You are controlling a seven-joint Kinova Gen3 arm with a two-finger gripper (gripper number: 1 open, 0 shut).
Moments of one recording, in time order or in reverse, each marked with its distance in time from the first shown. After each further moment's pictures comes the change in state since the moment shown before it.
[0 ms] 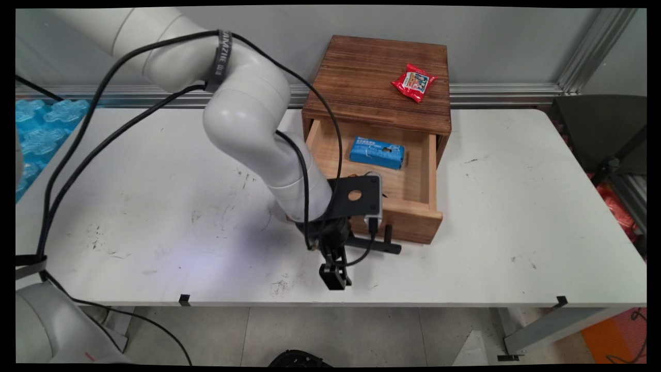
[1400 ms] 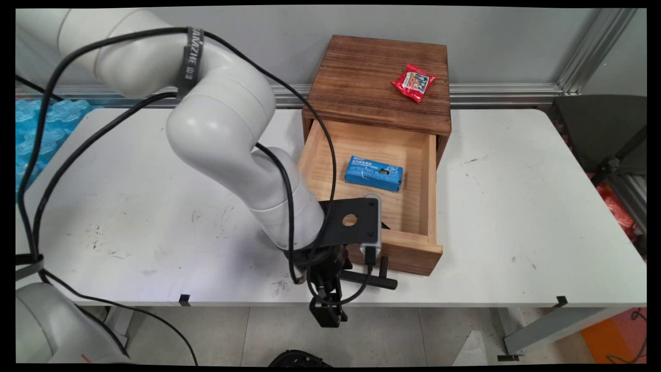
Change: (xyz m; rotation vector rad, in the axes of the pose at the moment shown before) arm 0.004 0.052 -0.027 -0.069 0.006 -0.005
